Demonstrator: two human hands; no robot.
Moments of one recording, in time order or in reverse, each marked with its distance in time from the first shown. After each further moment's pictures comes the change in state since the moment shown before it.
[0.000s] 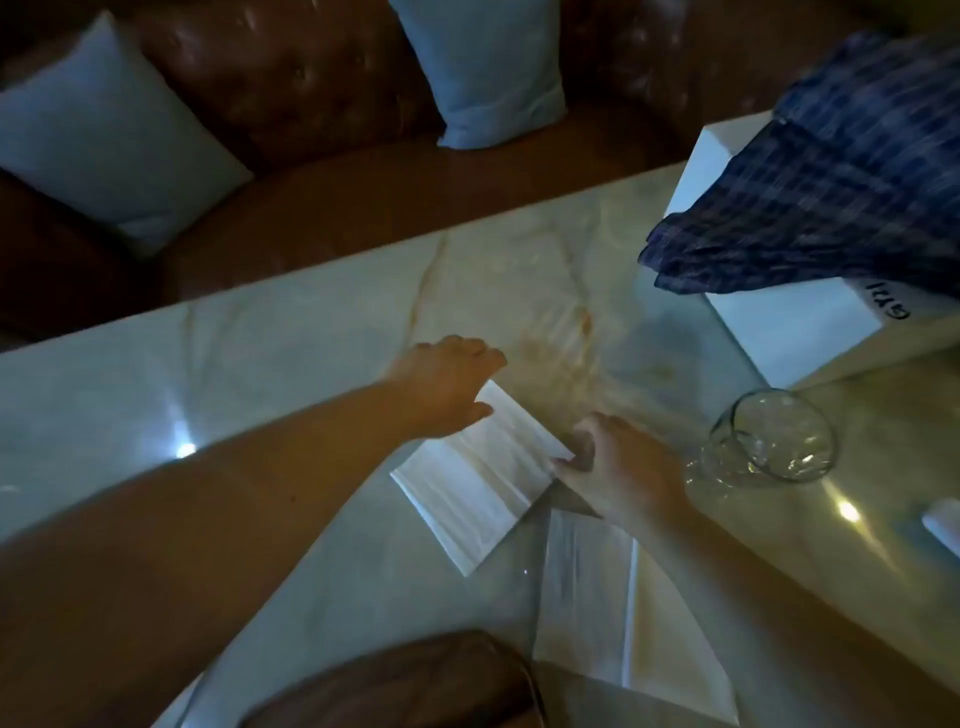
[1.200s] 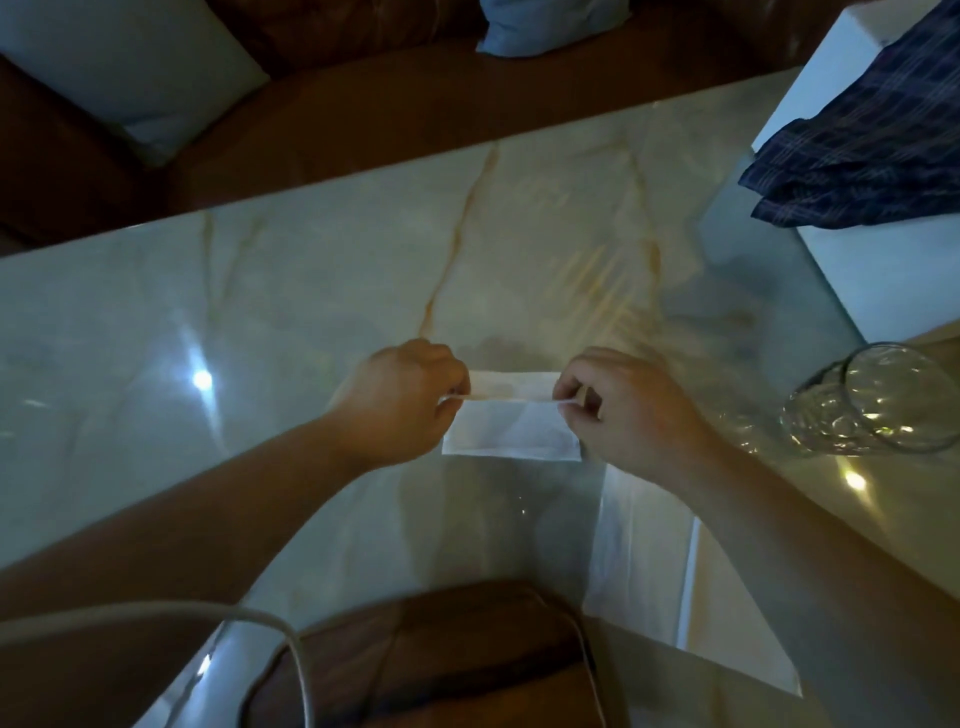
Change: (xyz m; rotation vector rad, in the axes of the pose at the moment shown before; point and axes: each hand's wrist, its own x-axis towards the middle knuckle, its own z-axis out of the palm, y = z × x) left_hand -0.086 -0.033 0.066 -0.271 0.279 -0.066; right_hand 0.008 -0.041 0.008 0.169 0.024 -0.533
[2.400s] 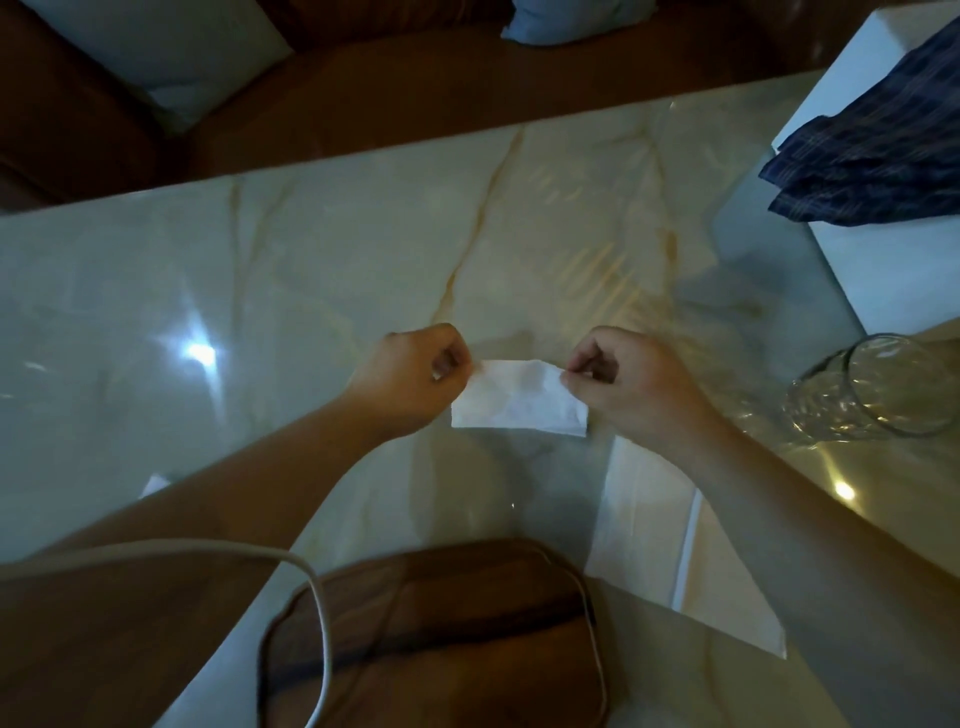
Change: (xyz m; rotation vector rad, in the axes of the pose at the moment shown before) left_hand -0.022 0.007 0.000 -0.483 0.022 -0.455; right_hand -0.002 -0.013 0.006 0.296 0.010 0.266
